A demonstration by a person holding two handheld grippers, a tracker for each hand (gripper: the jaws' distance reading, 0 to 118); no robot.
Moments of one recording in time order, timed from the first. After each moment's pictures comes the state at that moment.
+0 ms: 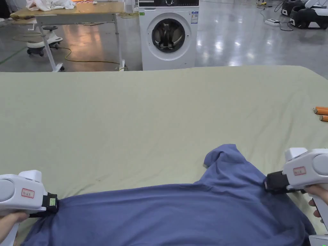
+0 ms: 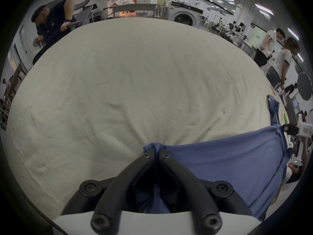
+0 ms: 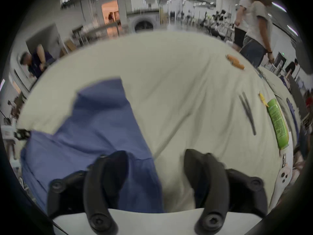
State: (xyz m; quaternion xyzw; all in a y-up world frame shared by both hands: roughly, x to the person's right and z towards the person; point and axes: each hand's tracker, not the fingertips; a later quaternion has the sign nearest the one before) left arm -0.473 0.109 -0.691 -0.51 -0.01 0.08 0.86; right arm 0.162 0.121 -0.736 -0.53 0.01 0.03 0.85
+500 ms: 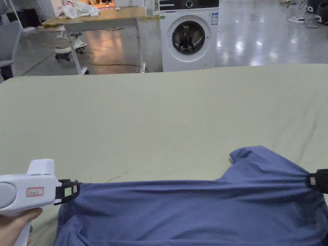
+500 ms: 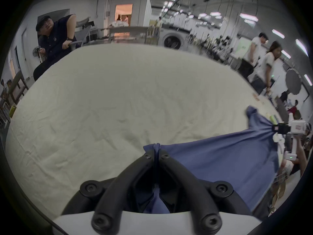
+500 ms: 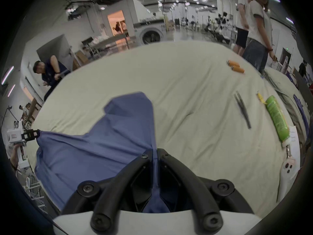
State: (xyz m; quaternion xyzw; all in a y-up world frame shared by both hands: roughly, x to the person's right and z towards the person) left arm -0.467 0.184 -0.586 -0.39 -0.06 0.08 0.91; right arm 0.187 0.181 -0.631 -0.41 0.07 -0.05 0.91
